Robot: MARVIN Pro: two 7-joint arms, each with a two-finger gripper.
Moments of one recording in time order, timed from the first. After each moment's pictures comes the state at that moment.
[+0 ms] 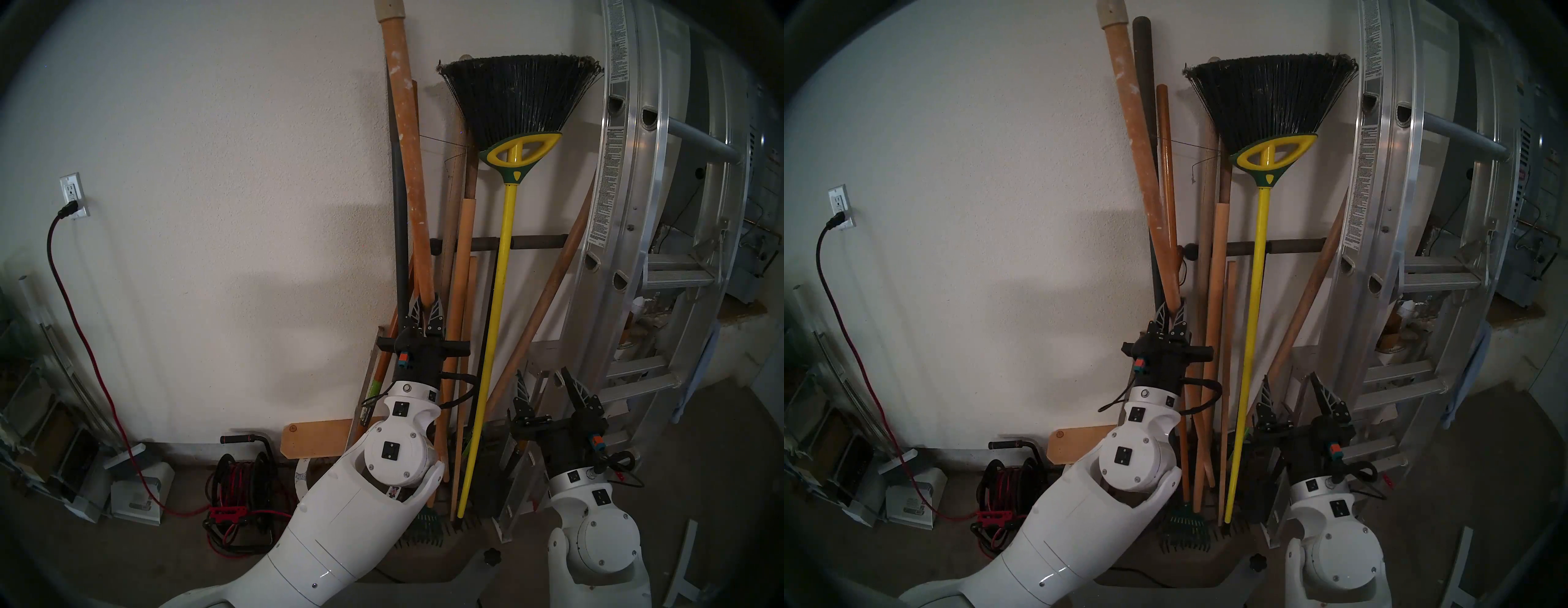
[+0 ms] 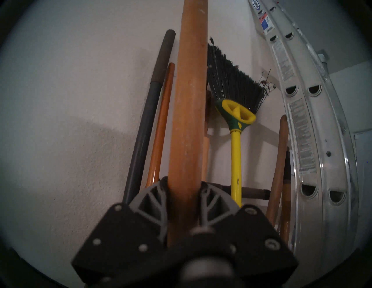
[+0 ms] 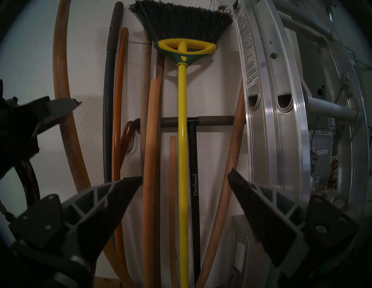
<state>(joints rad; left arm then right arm) 1.47 -1.51 -0.90 -1.65 -0.14 -0.41 0.42 -2.15 -1.68 1.72 -2.11 -0.02 -0.22 0.17</state>
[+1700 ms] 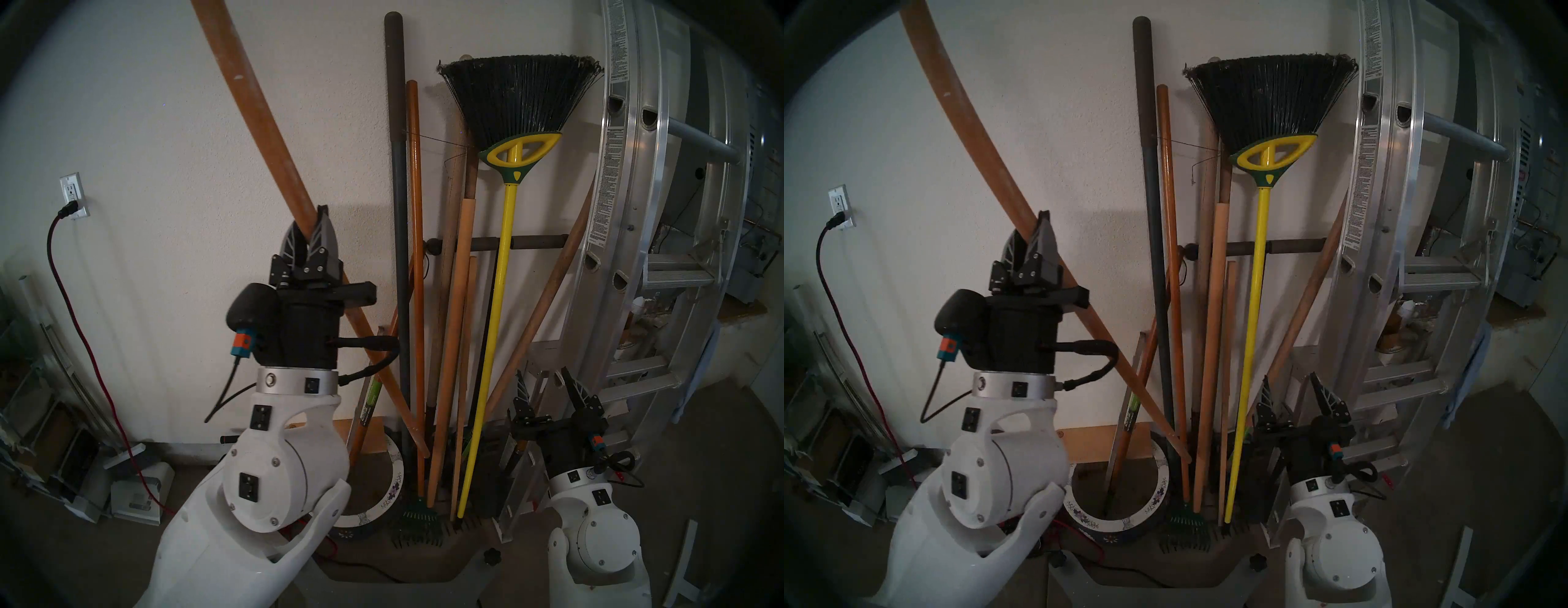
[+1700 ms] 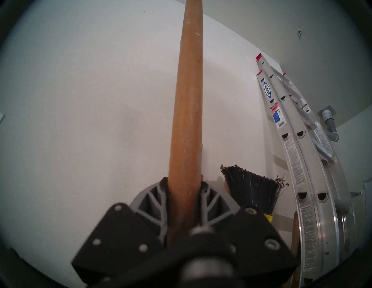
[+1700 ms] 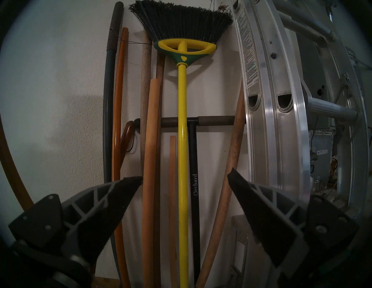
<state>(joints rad) 1.74 -1.20 -1.12 -2.35 -0.17 -0.36 0.51 -2.15 -1.68 1.72 -2.11 -0.02 -0.23 0.17</state>
